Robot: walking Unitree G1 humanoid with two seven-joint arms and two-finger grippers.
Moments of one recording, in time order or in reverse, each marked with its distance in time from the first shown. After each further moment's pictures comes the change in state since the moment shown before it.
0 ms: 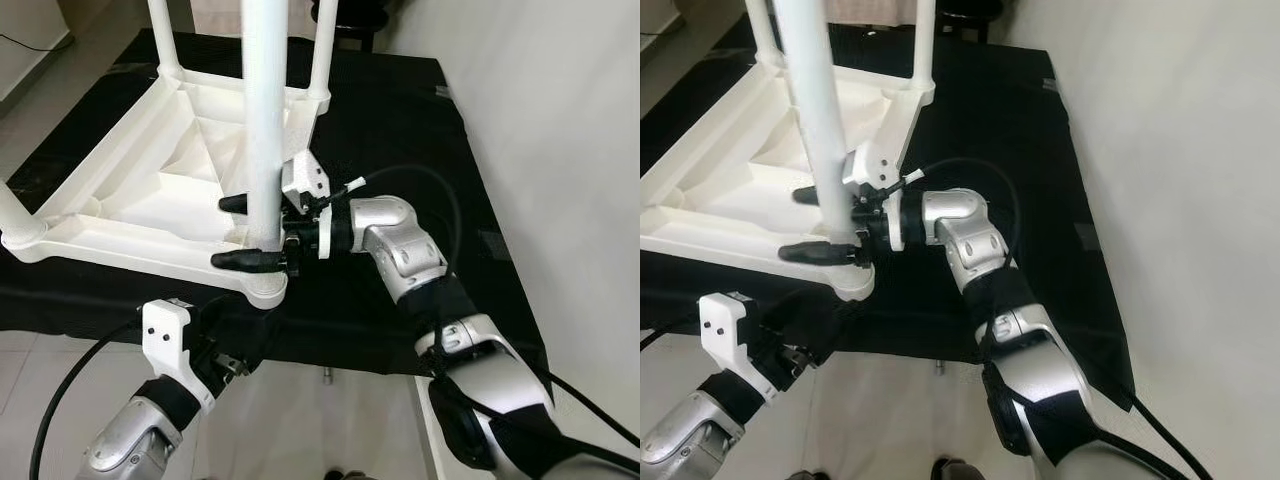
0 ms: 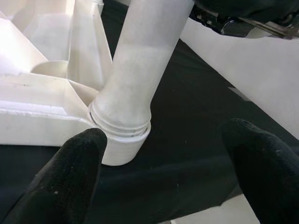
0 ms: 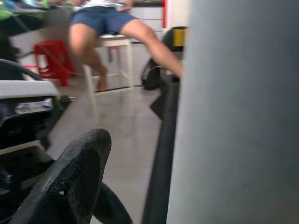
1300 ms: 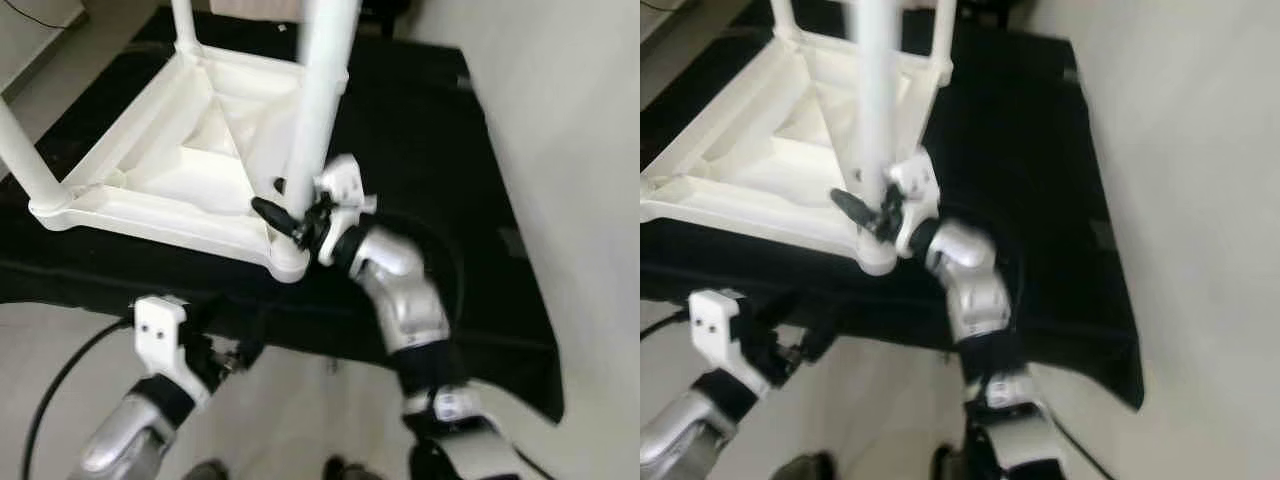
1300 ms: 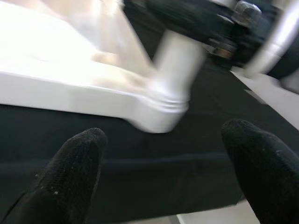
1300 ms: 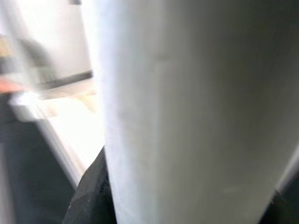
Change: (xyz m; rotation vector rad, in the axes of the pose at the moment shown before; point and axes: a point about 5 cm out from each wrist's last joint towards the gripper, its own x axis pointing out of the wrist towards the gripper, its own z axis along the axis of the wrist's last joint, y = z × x) left arm 0.005 0.005 0.005 0.004 -0.018 0.006; right arm -0.050 0.024 -0.035 0.086 0.027 -1.080
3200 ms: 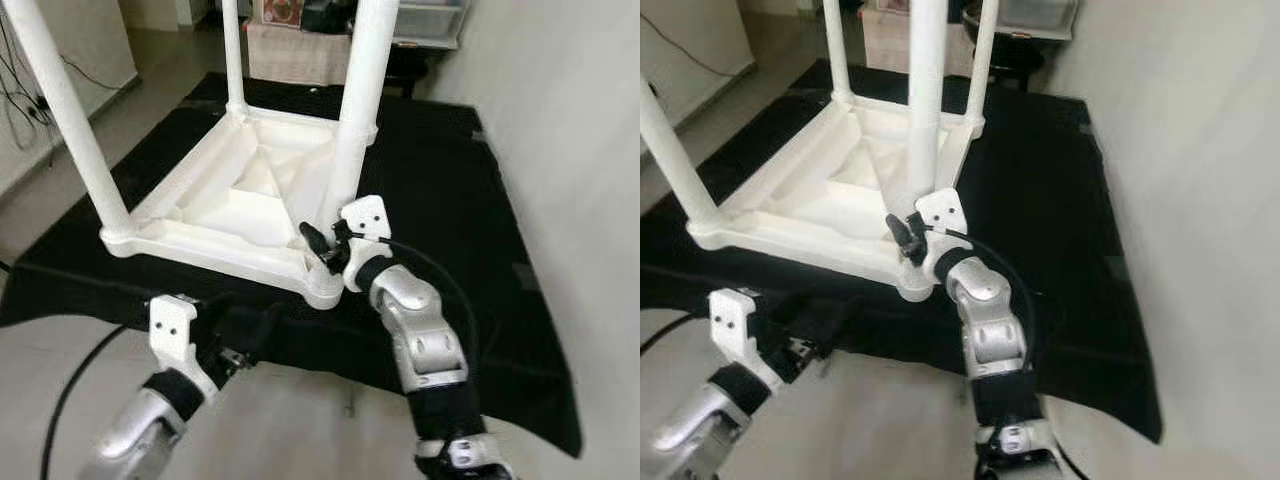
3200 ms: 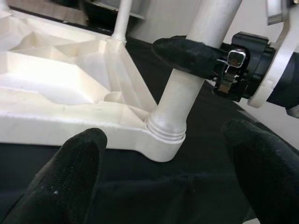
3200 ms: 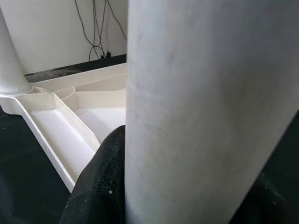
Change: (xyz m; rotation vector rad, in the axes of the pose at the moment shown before) left arm 0.008 0.003 -0.011 0.003 -0.008 -0.013; right arm 0.001 0.001 -0.025 -0.050 0.093 -0.033
